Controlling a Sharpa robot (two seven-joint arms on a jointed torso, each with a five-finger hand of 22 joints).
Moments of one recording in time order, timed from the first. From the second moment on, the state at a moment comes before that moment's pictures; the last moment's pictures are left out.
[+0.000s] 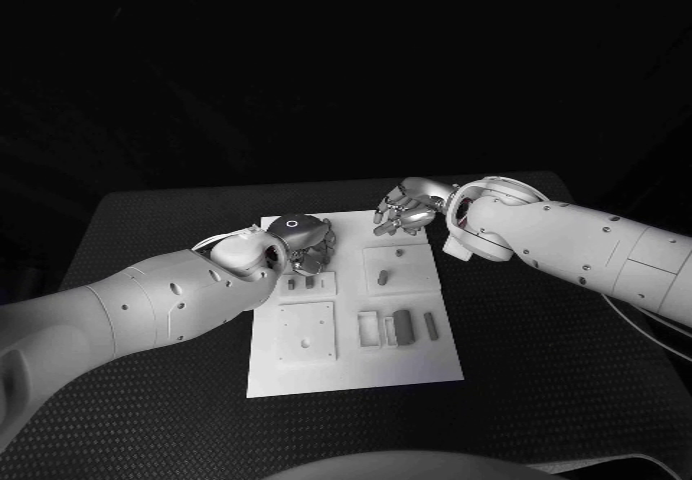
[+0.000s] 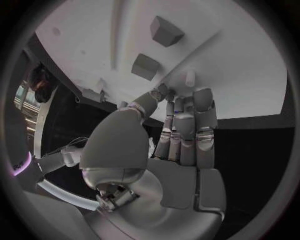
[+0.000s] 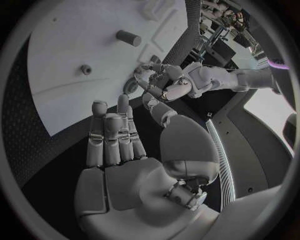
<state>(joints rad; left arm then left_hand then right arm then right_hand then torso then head) 1.22 -0.44 -0.22 1.06 -1.63 -0.36 0.02 1.21 -0.14 0.52 -0.28 0.12 0.94 0.12 0.25 0.53 1.16 0.07 0.10 0.22 1.28 -0.04 1.35 0.49 0.05 1.44 -0.14 0.37 1.31 1.21 -0.67 0.03 1.20 -1.15 -0.06 0.01 0.99 -0.11 0.56 -0.22 0.05 0.88 0.14 0.24 0.60 1.13 0.04 0.44 0.63 1.14 -0.06 1.33 0.72 0.25 1.07 0.03 0.78 1.31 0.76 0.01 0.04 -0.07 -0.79</state>
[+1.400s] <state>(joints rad) 1.22 -0.42 -0.22 1.04 -1.63 -0.35 0.03 1.19 -0.11 0.53 -0.27 0.12 0.98 0.12 0.27 0.52 1.21 0.07 0.10 0.23 1.28 -0.04 1.35 0.49 0.05 1.44 -0.14 0.39 1.31 1.21 -0.67 0.03 1.21 -1.15 -0.06 0.01 0.99 -0.11 0.56 -0.22 0.05 0.88 0.14 0.24 0.60 1.13 0.04 0.44 0.63 1.14 -0.06 1.33 0.72 0.25 1.07 0.03 0.78 1.31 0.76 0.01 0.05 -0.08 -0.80</state>
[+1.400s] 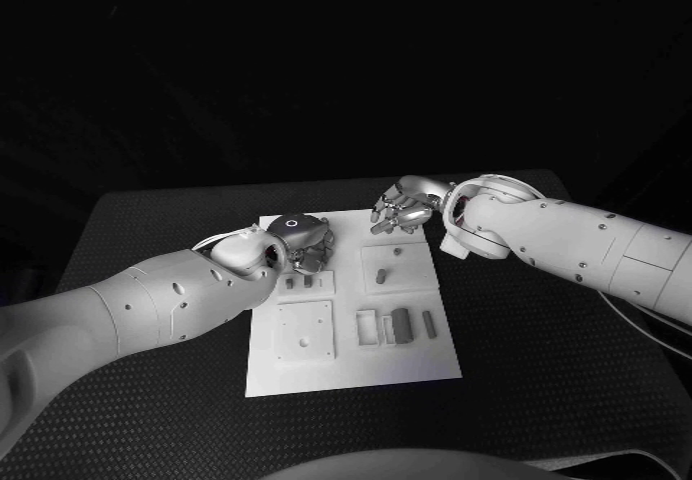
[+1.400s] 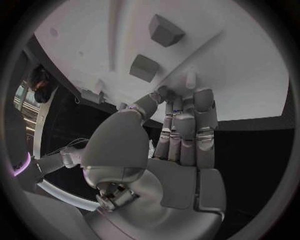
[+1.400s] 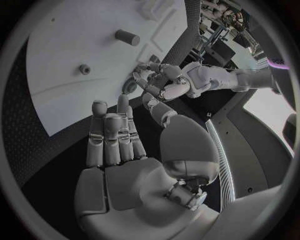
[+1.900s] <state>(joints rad) 1.22 -0.41 -0.22 1.03 -1.63 -0.35 0.03 1.21 -0.09 0.55 -0.29 0.12 1.00 0.12 0.28 0.52 1.23 0.06 0.10 0.24 1.28 -0.04 1.35 0.49 0.05 1.44 -0.14 0.40 1.31 1.21 -0.67 0.03 1.21 -1.15 -0.06 0.01 0.99 -0.11 0.56 -0.22 0.05 0.88 0.14 0.24 0.60 1.13 0.04 0.44 0.63 1.14 -0.06 1.33 0.72 0.25 1.07 0.03 0.78 1.31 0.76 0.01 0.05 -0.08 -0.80</state>
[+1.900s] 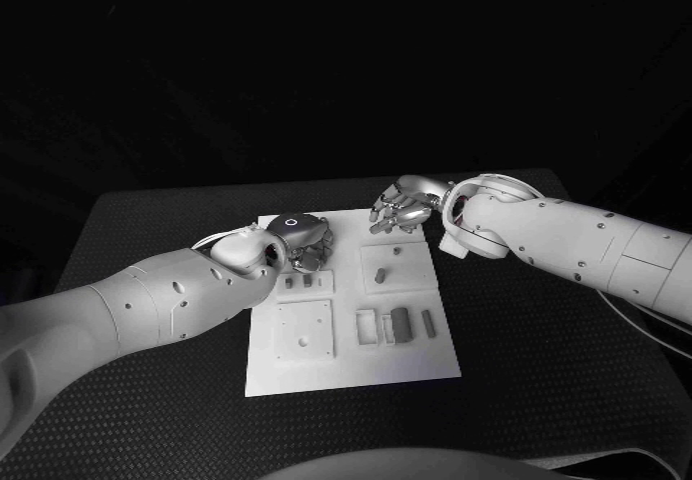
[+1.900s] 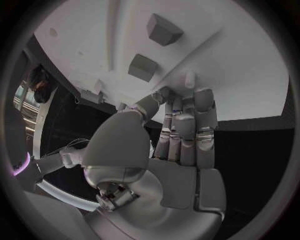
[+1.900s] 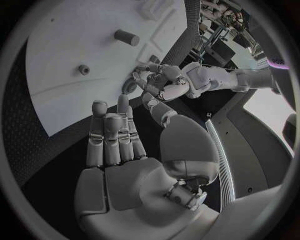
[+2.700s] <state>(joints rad) 1.21 -0.46 -0.20 1.09 -1.63 -0.36 0.03 1.25 -0.08 0.59 -0.29 0.11 1.04 0.12 0.29 0.52 1.25 0.03 0.10 0.25 1.28 -0.05 1.35 0.49 0.05 1.43 -0.14 0.40 1.31 1.21 -0.67 0.03 1.21 -1.15 -0.06 0.02 0.99 -0.11 0.56 -0.22 0.05 0.88 0.14 0.24 0.60 1.13 0.04 0.44 0.63 1.14 -0.06 1.33 0.72 0.25 1.07 0.03 0.78 1.31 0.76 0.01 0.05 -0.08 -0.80</state>
